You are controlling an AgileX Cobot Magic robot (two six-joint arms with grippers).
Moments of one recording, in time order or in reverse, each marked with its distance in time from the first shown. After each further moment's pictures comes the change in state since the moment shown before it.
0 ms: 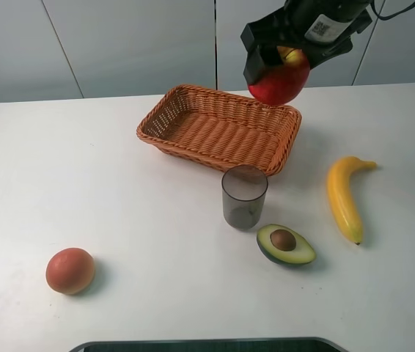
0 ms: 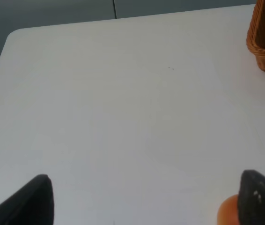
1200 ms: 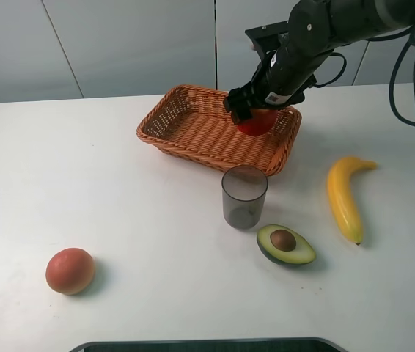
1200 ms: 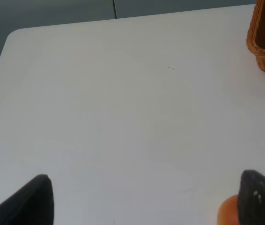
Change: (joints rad) left arm 0.000 0.000 0.000 0.000 0.000 0.000; right arm -0.021 0.370 0.000 -0.123 -0.384 0.045
